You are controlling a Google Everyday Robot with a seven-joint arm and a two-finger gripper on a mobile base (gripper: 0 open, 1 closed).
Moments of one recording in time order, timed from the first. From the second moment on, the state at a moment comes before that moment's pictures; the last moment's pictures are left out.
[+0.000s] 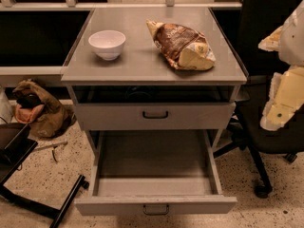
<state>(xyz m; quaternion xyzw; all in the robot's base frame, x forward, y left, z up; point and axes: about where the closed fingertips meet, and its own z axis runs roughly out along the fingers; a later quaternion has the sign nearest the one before) 0.438 -0.217 0.976 -0.60 0.78 -0.03 0.16</state>
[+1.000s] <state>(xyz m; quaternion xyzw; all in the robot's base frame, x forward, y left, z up) 0.416 -0.202 0.863 -0.58 0.80 0.05 0.16</state>
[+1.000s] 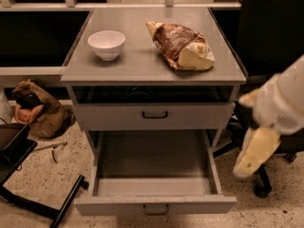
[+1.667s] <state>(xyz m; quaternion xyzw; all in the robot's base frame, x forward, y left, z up) 0.382 -0.193 0.763 -0.57 0.81 0.13 0.11</state>
